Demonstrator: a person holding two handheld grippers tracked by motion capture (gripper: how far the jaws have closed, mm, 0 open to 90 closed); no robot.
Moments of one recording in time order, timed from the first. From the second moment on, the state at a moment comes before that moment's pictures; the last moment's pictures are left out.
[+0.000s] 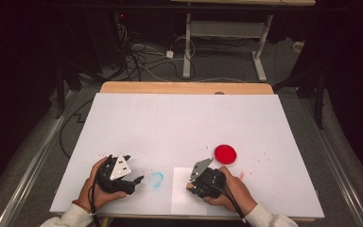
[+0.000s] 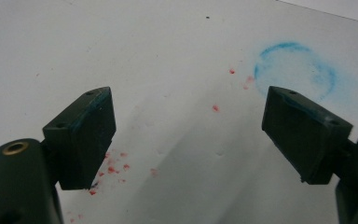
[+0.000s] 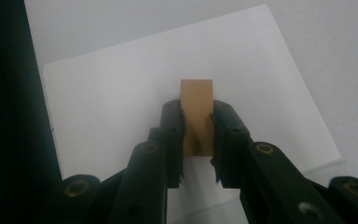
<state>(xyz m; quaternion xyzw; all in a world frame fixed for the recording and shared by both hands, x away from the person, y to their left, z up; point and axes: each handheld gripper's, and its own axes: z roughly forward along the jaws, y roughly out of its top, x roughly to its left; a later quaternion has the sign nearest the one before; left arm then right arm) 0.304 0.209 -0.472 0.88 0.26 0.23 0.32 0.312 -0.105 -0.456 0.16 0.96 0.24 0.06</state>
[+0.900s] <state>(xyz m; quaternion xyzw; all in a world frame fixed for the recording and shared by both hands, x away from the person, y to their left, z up) 0.305 0.212 -0.472 0.88 0.26 0.23 0.32 0.314 -0.133 -0.414 0.18 0.93 0.31 0.11</state>
